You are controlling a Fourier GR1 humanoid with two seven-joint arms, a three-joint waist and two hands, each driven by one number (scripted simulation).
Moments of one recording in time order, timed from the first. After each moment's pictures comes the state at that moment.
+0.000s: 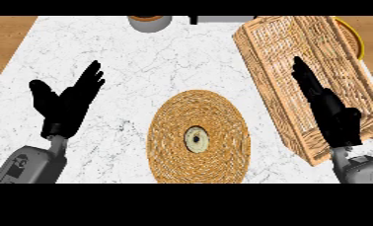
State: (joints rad) left arm -0.20 0.46 -0.28 -1.47 0.43 0.24 0.20; right arm -0.15 -0.52 0.28 -1.64 -0.18 -0.22 0.14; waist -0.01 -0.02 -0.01
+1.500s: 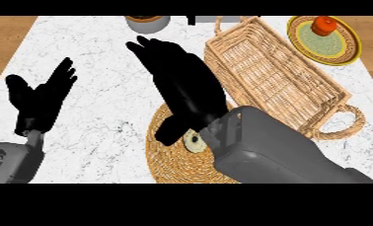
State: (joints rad) left arm -0.21 0.52 -0.16 -1.35 0.38 0.20 0.15; right arm -0.89 -0.17 0.68 -1.59 0.41 0.00 0.69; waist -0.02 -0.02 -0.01
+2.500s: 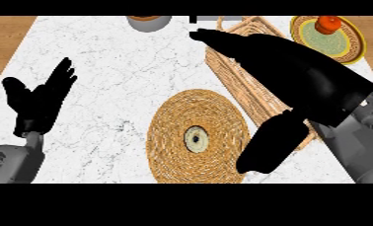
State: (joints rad) left arm -0.19 0.50 -0.12 -1.37 0.35 0.18 0.15; right arm -0.88 -0.41 0.35 -1.89 -0.15 0.46 1.01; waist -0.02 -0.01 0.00
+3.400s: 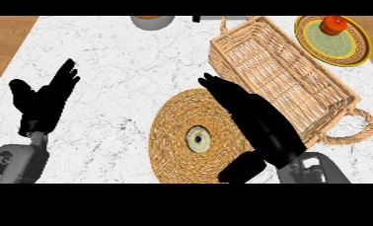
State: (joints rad) left arm -0.20 0.44 -0.07 -1.33 0.28 0.11 0.12; right arm -0.38 -0.27 0.50 -1.91 0.39 0.27 0.59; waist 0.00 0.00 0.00
